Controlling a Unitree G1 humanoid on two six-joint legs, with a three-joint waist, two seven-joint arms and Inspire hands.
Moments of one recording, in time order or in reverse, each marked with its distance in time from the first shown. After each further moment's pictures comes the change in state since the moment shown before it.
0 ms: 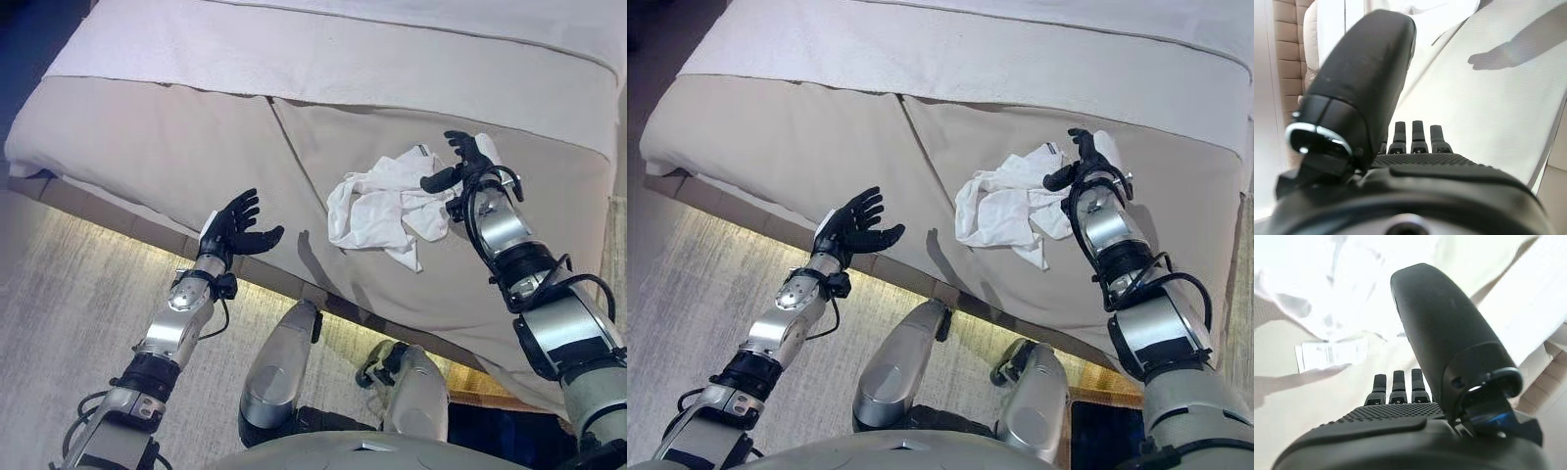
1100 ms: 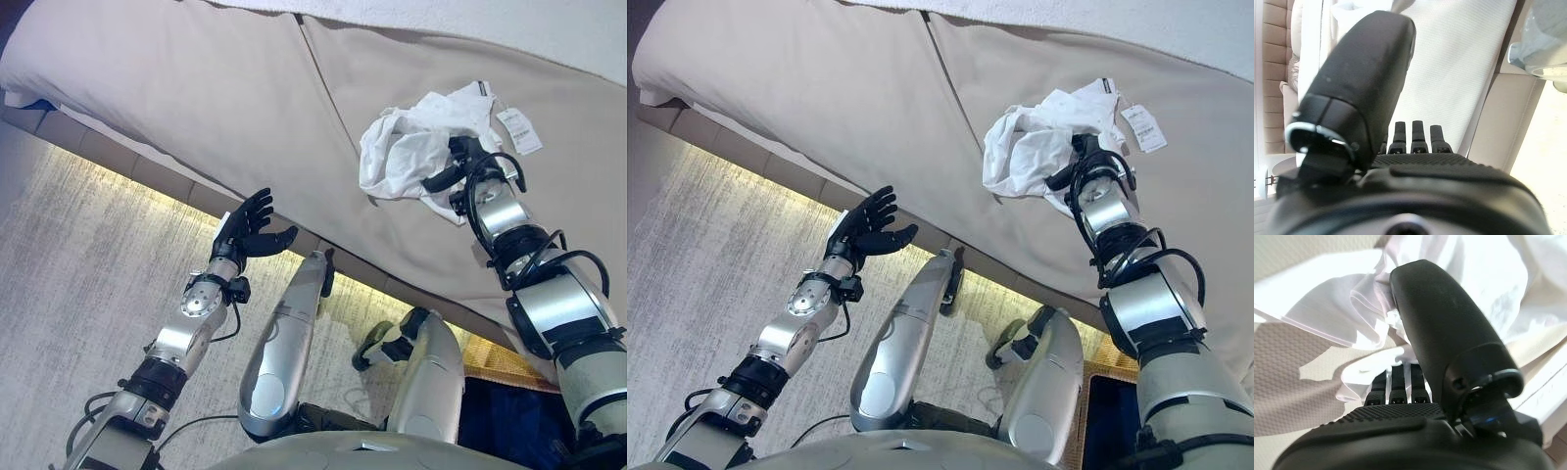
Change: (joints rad) left arm 0.020 0.006 -0.087 -0.070 -0.066 -0.040 0.061; right arm -0.152 0.009 0.028 0.212 0.018 -0.018 0.032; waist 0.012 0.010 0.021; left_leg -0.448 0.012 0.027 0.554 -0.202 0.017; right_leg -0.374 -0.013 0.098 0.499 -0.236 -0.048
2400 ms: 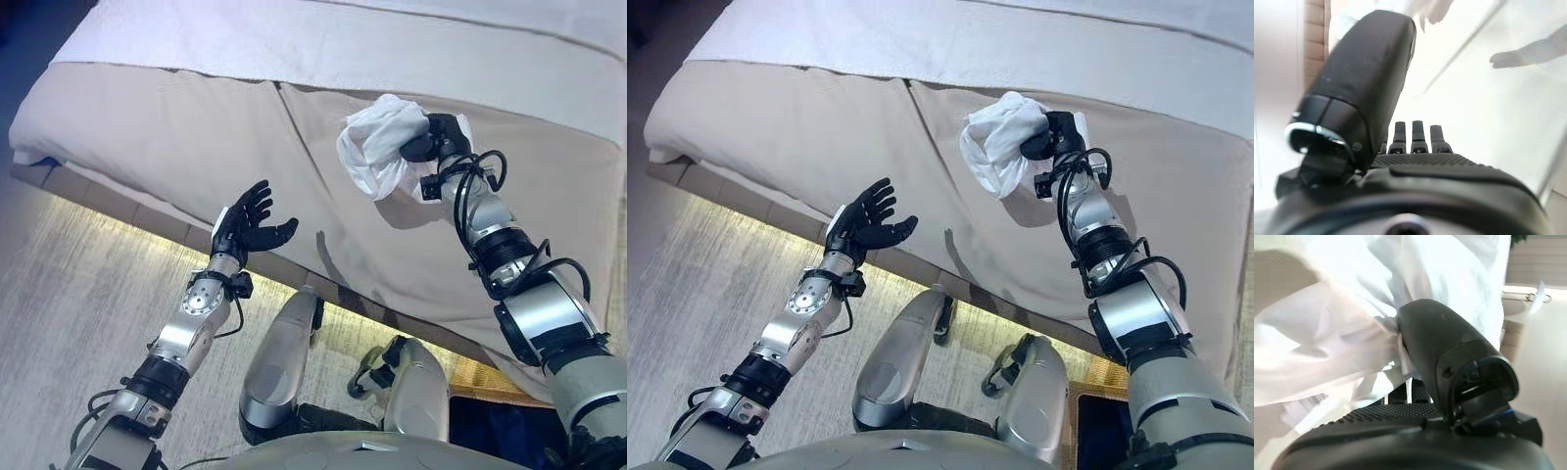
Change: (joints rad) left arm -0.040 -0.006 -0.004 -0.014 -0.019 -0.006 0.042; right arm 0.070 0.047 -0.050 -0.274 0.321 -0.122 -0.101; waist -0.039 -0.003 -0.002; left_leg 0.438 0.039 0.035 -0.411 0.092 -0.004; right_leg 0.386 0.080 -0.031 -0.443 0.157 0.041
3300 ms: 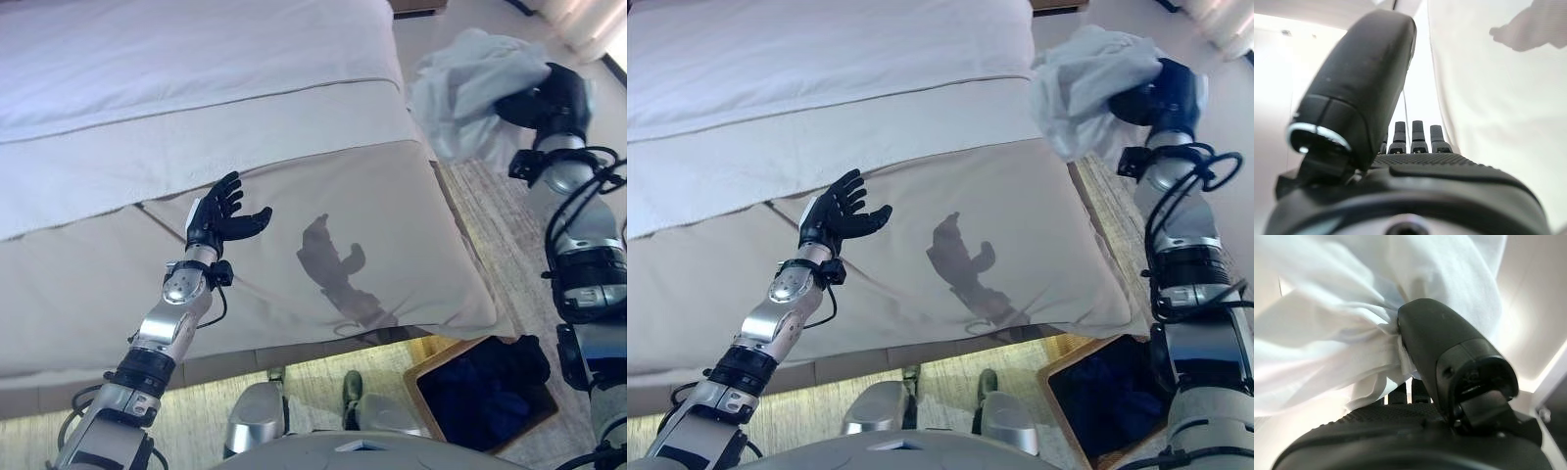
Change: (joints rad) left arm 0.008 0.046 0.108 0.015 0.024 0.052 0.029; right arm 0.277 -0.212 -0.369 -0.245 0.091 -0.058 -0.003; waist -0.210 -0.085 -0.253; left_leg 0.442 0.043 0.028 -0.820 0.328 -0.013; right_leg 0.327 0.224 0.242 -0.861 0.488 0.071
